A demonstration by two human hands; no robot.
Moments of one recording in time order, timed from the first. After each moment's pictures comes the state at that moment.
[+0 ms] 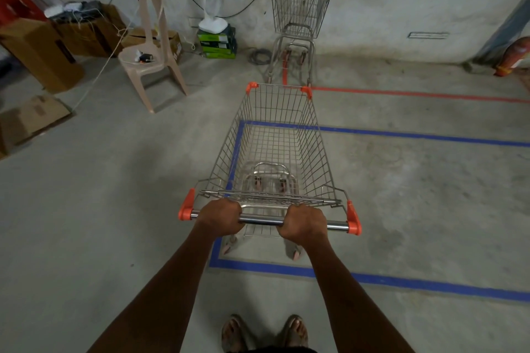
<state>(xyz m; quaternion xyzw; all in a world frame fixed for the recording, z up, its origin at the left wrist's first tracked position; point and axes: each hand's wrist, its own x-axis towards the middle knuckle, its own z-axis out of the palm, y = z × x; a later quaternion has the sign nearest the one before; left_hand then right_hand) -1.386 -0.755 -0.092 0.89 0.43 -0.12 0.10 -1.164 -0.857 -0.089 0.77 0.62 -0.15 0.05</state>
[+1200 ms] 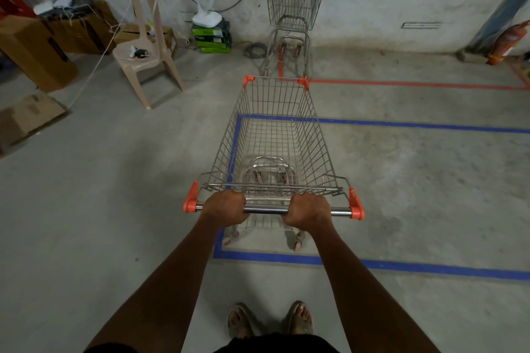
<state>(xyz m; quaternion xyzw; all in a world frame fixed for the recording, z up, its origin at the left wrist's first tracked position) -1.395 -0.767 -0.097 0.90 0.41 -0.12 0.11 -1.171 -0.869 -0.093 0.76 0.63 -0.14 0.06</state>
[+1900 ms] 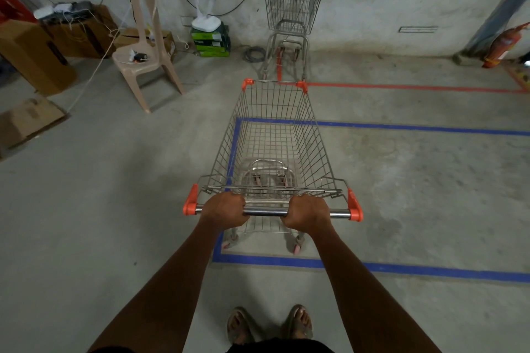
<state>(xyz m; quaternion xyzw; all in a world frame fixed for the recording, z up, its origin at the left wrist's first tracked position) -1.398 -0.765 -0.099 0.90 0.41 -0.10 0.13 -1.167 -0.864 -0.103 0.76 0.64 -0.13 0.06</state>
